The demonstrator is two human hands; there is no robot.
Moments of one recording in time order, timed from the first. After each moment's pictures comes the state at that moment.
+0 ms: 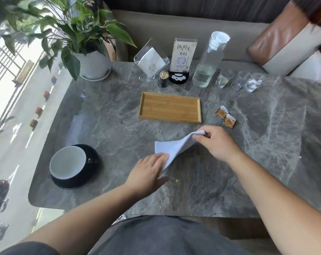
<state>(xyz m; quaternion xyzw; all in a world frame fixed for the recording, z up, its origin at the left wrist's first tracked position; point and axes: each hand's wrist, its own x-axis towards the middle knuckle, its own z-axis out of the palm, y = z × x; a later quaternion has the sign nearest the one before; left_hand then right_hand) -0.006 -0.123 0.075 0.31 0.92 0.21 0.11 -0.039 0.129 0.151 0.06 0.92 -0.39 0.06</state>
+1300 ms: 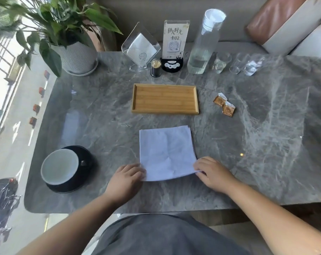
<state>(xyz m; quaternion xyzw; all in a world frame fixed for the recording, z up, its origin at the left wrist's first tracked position) -0.003 -0.179 0.021 0.36 0.90 0.22 0.08 0.042 0.157 0.041 -0.12 0.95 -0.24 0.15</state>
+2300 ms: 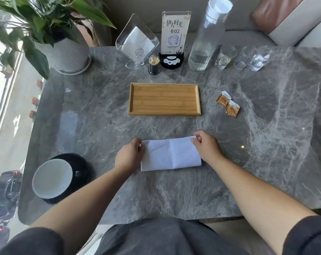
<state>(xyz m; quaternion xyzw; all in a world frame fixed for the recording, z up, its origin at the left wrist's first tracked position) -0.101 -0.121 0.007 0.02 0.95 0.25 0.19 -0.064 0.151 0.001 0.25 0.89 -0.37 0.11</state>
